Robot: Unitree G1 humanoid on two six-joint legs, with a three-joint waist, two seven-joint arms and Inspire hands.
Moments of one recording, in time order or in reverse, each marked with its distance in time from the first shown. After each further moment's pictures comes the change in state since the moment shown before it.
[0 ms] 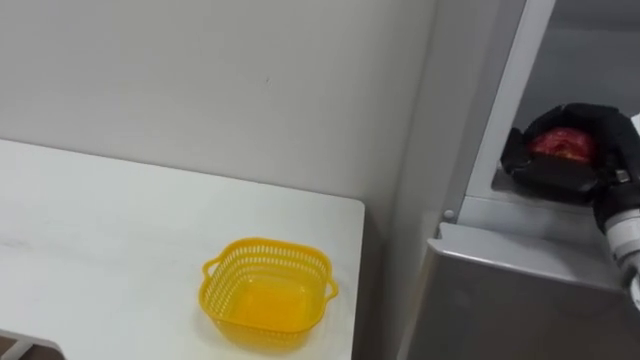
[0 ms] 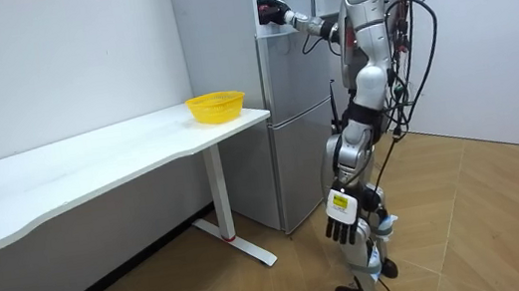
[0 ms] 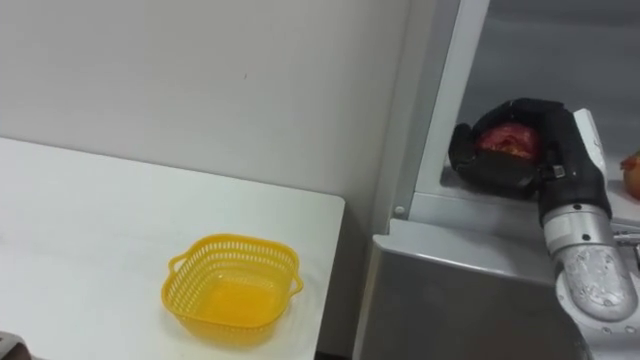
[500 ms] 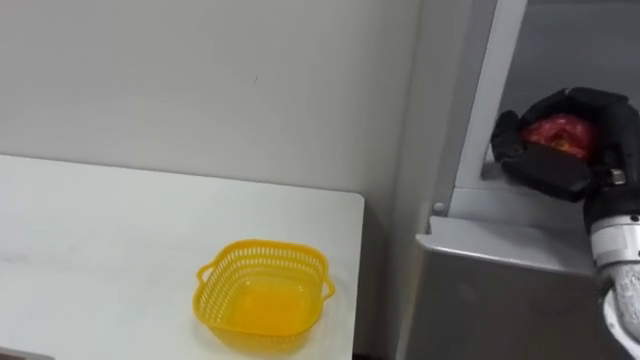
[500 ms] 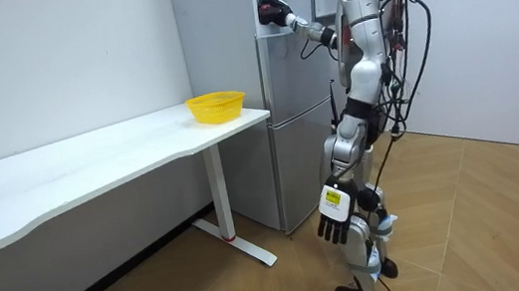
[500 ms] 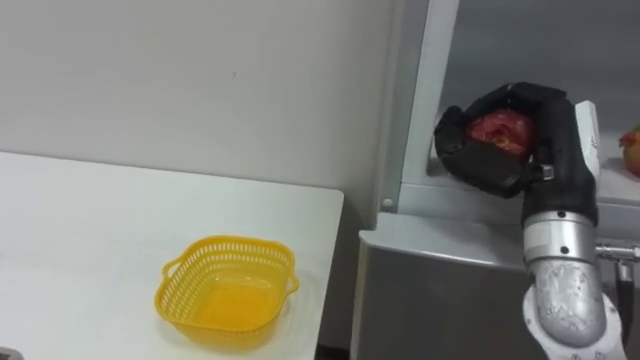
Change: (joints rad) left arm -0.023 -0.007 -0.019 0.030 -0.002 -0.016 0.043; right arm 0.107 0.097 0.040 -0.242 -0.124 0.001 -0.159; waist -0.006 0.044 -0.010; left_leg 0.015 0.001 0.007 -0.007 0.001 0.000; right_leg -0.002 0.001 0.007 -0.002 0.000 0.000
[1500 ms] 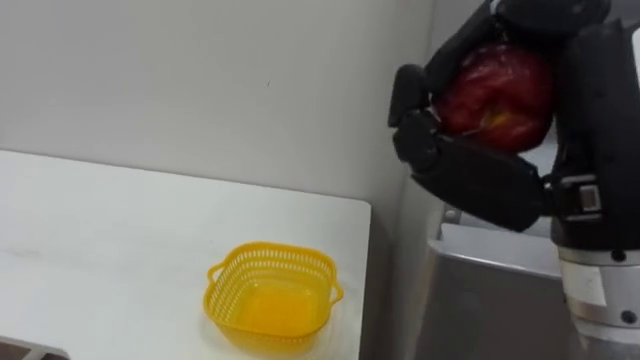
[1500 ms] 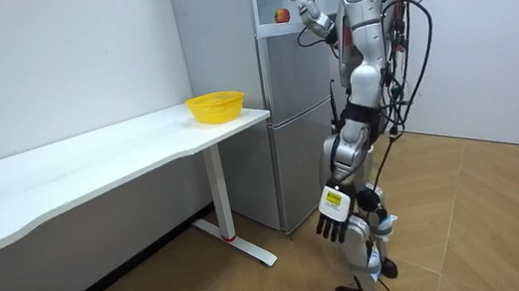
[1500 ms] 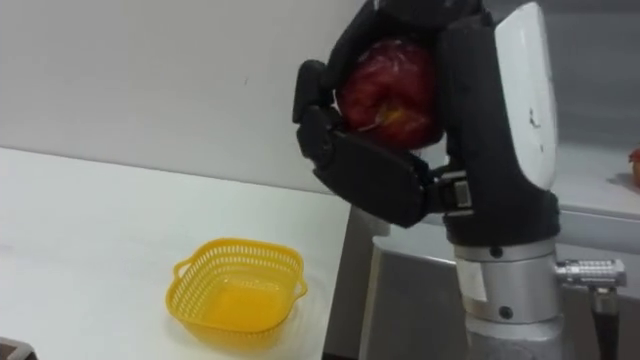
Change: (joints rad) left arm -0.026 -0.014 0.002 0.083 0.000 -0.103 0.037; right arm 0.087 0.057 0.190 -0.456 -0.448 -0.164 0.016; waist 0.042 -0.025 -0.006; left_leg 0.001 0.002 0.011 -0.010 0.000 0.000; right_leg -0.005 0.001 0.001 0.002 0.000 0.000
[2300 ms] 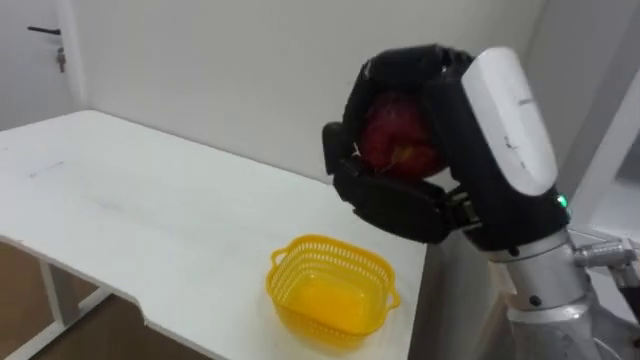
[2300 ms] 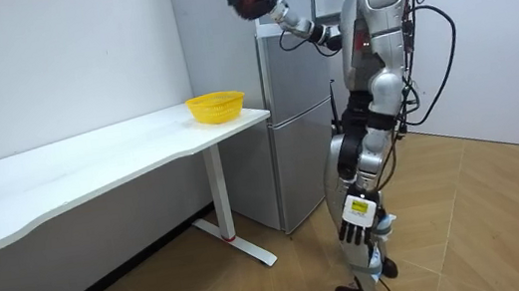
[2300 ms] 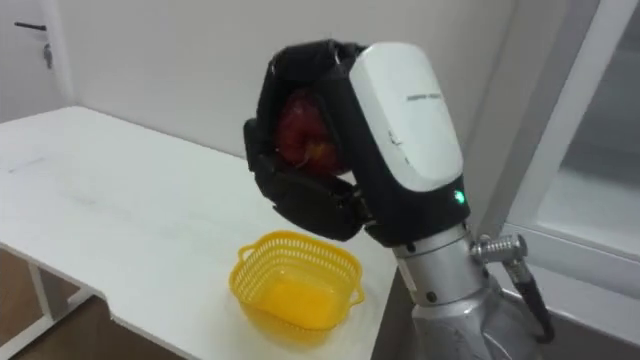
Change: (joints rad) left arm -0.047 0.031 0.004 0.050 0.007 0.002 -0.040; right arm -0.105 -0.091 0.102 0.311 -0.155 0.011 0.049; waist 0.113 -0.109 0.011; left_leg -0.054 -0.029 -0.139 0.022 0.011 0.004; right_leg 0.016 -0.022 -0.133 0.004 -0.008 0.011
